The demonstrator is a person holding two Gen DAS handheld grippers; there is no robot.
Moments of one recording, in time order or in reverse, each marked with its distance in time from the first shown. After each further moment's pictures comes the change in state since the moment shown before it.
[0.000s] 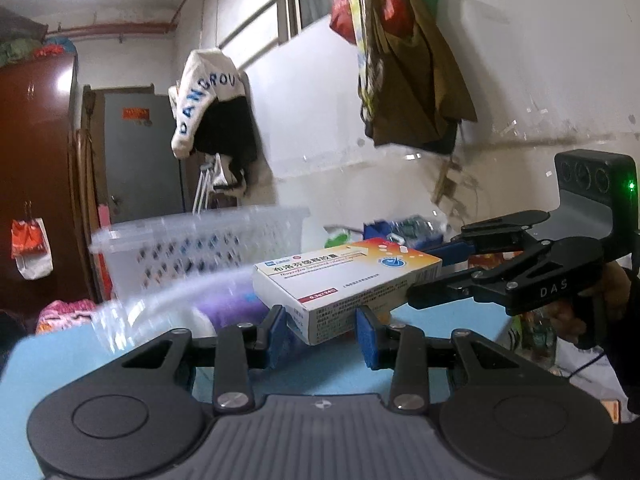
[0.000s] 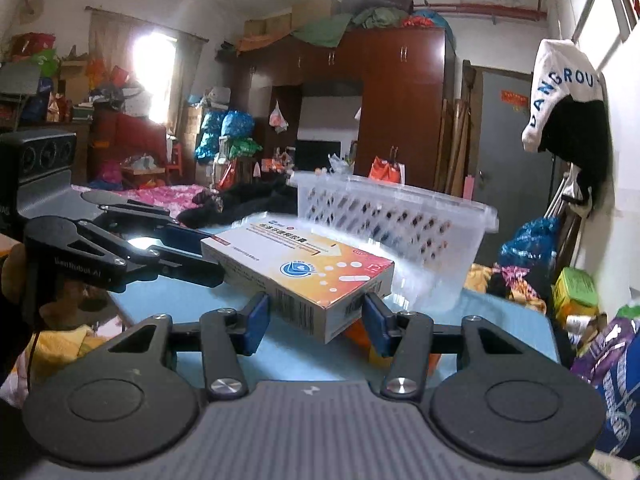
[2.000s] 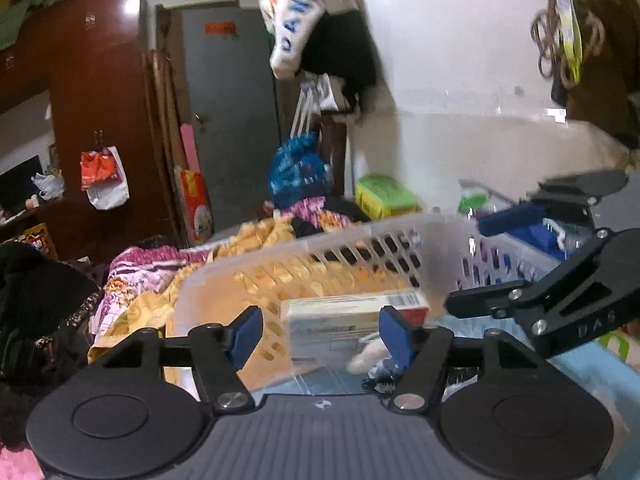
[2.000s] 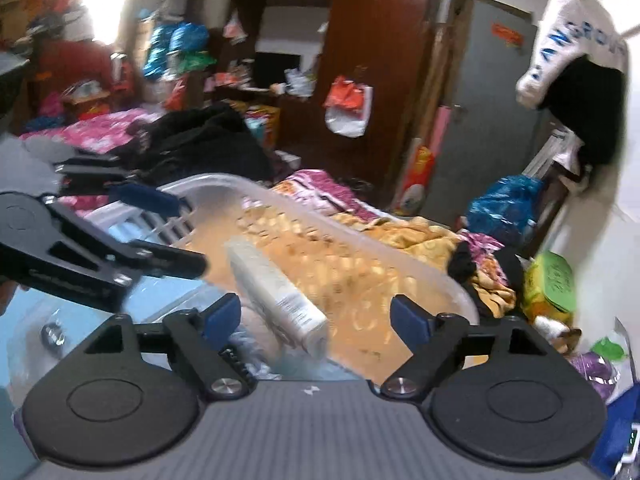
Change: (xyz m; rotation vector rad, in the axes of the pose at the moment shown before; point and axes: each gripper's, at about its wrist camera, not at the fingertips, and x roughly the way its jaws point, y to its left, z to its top) left arm 0.178 0.160 0.111 -0.116 0.283 0.285; right arm 0.172 -0.104 0.102 0.019 0.310 -0.135
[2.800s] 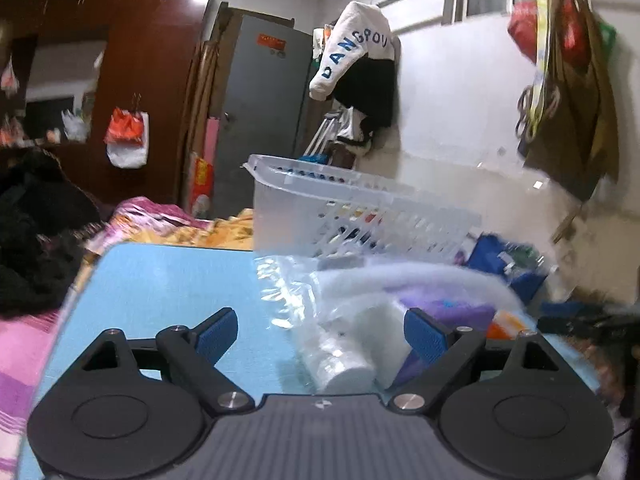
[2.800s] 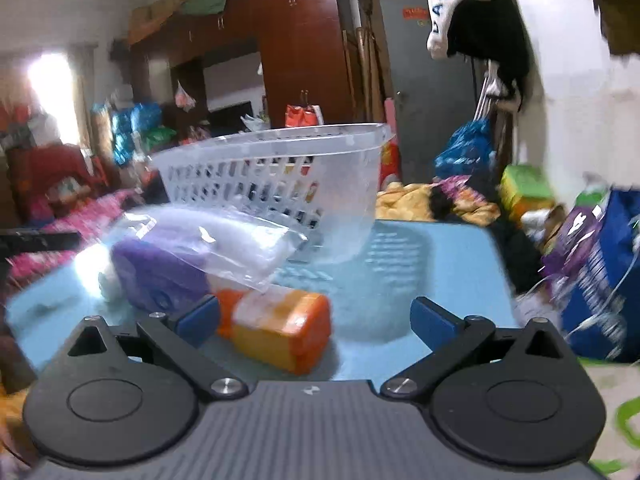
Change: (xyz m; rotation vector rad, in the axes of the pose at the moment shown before) left arm -0.131 0.013 -0.155 -0.285 -0.108 -0.086; right arm -0.116 -0.001 -0.165 0.352 -0.130 0.058
